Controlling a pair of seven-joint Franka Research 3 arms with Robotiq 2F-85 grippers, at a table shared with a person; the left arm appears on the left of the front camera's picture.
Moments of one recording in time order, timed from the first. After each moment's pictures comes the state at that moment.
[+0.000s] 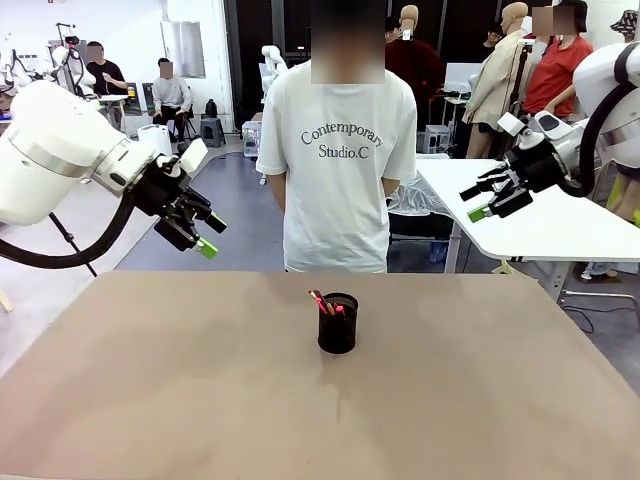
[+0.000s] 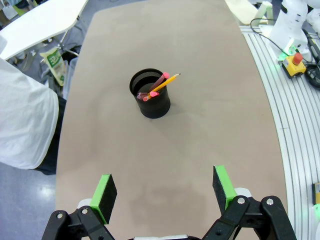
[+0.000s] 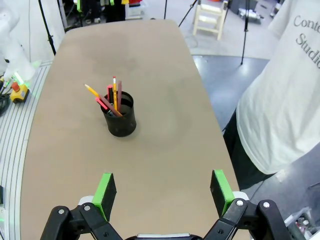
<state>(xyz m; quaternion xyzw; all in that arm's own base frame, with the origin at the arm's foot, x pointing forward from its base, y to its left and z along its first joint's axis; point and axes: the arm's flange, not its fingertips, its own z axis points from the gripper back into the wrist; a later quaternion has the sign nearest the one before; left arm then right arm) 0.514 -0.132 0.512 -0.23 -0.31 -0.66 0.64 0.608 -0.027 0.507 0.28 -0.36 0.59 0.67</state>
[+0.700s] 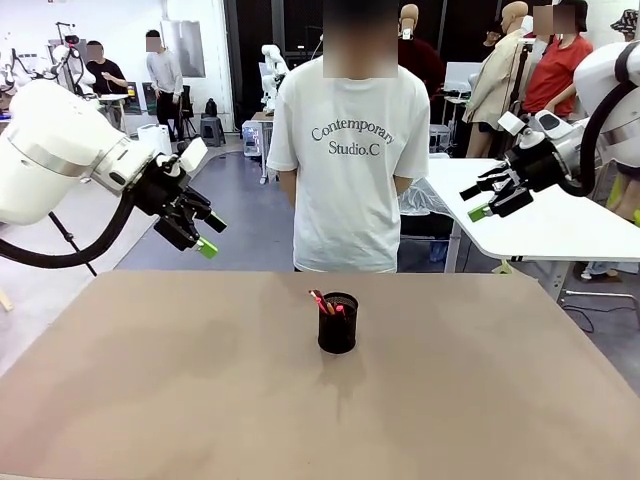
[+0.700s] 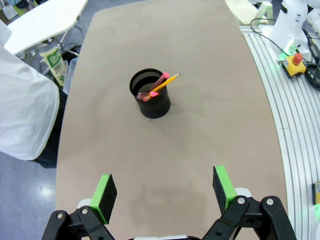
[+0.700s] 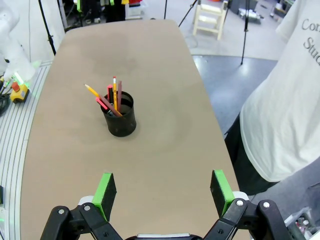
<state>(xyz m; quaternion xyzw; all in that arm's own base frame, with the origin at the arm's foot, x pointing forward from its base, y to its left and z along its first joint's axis) 0.514 -0.132 0.512 -0.23 -0.31 -0.66 0.64 0.608 -0.027 0.507 0.28 -0.36 0.59 0.67</state>
